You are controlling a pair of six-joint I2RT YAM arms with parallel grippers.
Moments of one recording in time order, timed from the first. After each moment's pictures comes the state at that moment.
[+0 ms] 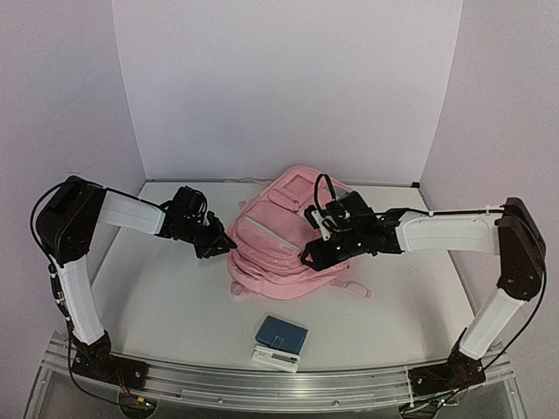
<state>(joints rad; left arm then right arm) -0.49 1.89 1.07 -0.03 0.49 -1.00 0.80 1.69 1.11 -0.28 -0.05 0.25</state>
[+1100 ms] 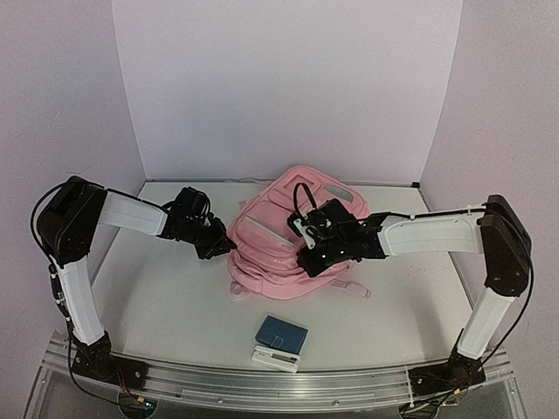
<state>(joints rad) -0.51 1.89 1.07 -0.03 0.42 -1.05 0.87 1.78 1.18 -0.29 0.05 0.14</state>
